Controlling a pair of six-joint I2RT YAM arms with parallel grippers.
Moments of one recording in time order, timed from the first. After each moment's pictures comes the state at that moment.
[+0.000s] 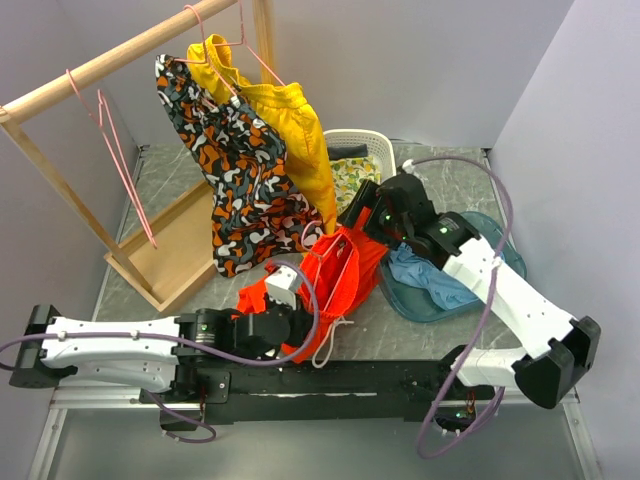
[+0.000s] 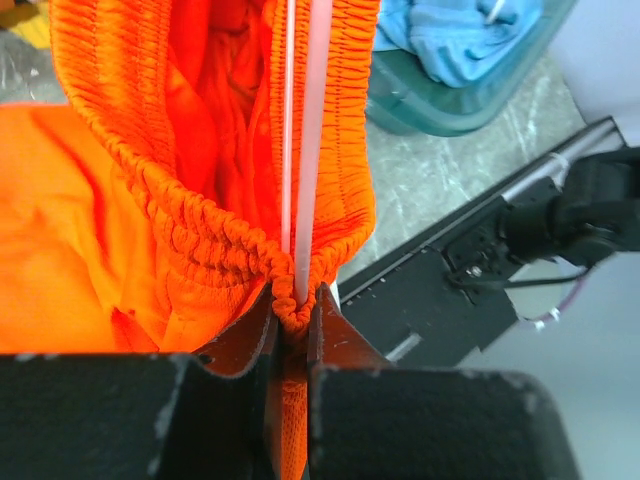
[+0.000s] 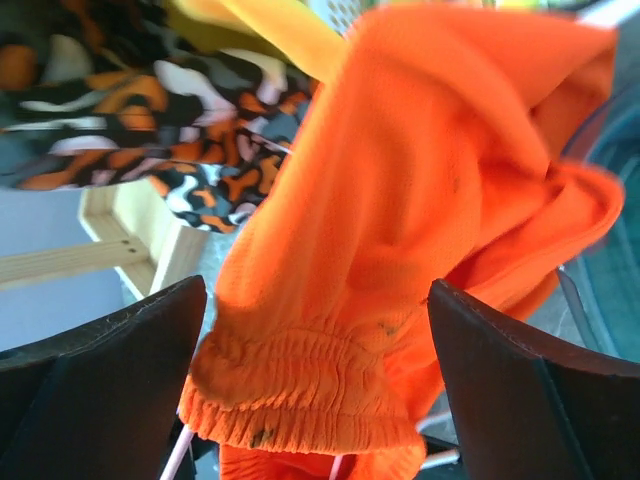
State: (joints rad) left arm -1.48 0.96 0.77 -0.36 -0.63 -0.84; right arm 0.63 1.24 1.23 -0.67 0.12 0.92
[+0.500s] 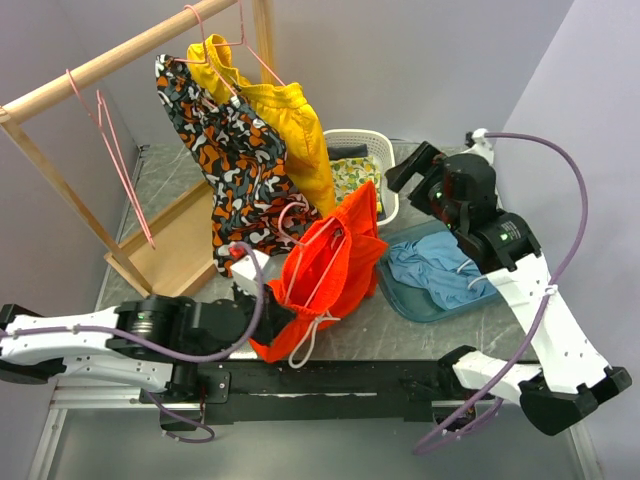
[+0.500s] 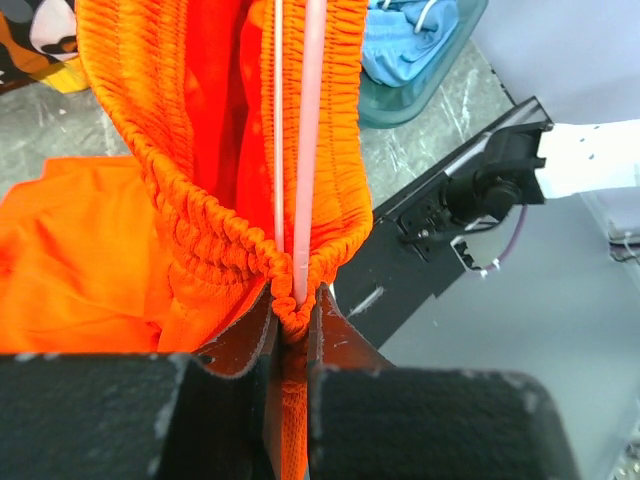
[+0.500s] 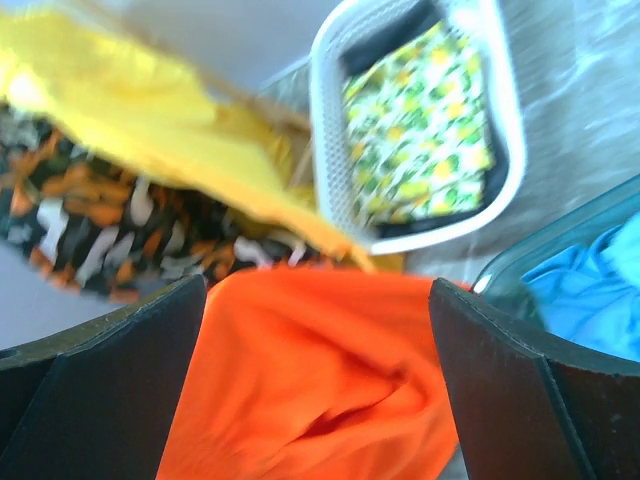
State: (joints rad) left arm -1.57 0.83 1.05 -0.73 -0.62 -0.80; right arm 0.48 1.10 1.42 -0.70 0.27 0.78
